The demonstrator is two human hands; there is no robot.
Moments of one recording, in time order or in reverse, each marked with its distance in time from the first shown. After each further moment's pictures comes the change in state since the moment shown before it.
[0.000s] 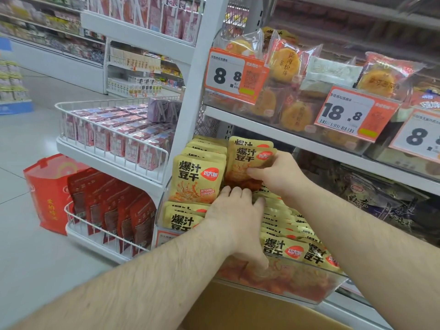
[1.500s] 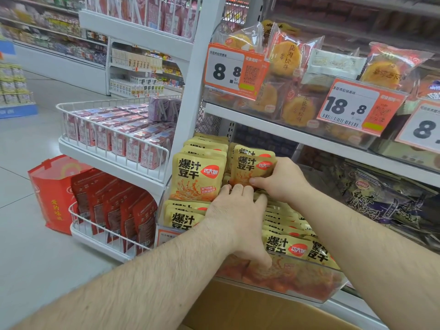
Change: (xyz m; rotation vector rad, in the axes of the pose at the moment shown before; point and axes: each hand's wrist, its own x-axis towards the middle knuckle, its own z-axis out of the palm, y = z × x) left_hand 0.001 -0.001 0.003 0.012 0.012 0.009; right_hand -0.001 0.016 -0.001 -0.381 0.028 0.023
